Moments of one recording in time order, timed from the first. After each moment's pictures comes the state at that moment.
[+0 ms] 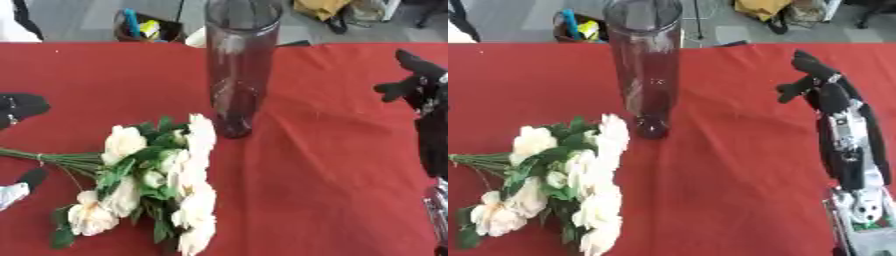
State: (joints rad) left arm -0.36 0.94 -0.08 -1.97 -0.76 -0.20 -0.33; right arm -0.27 -0.23 -0.12 -1.98 0.11 -0.38 0.05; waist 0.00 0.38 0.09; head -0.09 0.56
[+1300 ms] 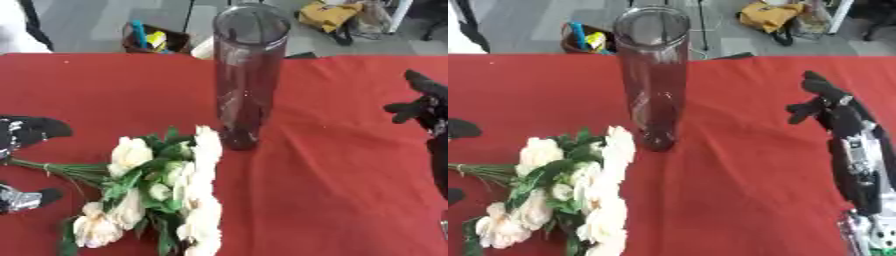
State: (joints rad) left arm -0.50 0.90 -0.17 -1.70 -0.73 -0.34 -0.43; right arm -0.27 -0.24 -0.11 -1.98 0.10 -0.38 0.07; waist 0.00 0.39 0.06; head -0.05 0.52
